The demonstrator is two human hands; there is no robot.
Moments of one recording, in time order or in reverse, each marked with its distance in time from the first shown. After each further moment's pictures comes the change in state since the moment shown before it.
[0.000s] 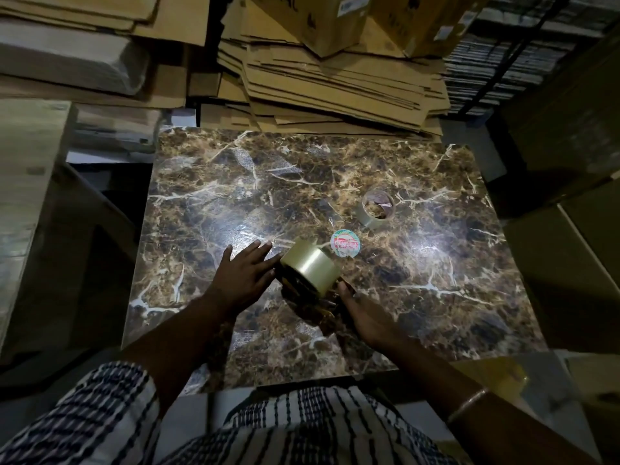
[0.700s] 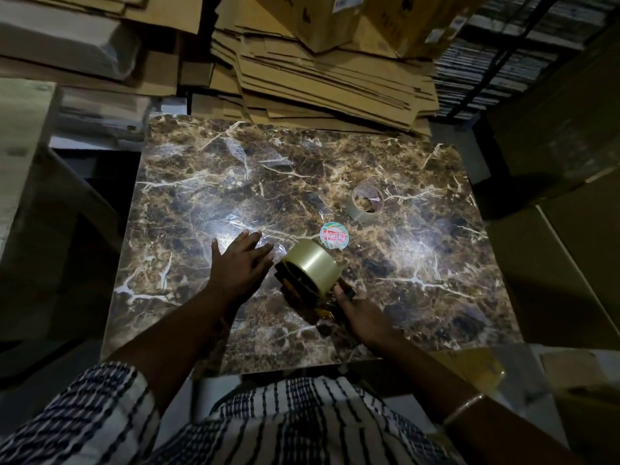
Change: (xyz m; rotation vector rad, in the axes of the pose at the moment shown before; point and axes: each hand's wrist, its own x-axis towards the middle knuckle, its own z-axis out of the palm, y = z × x) left_hand 0.001 0.027 0.006 -0.180 0.119 -0.218; right_hand -0.009 0.028 -0.003 -0.167 0.029 0.008
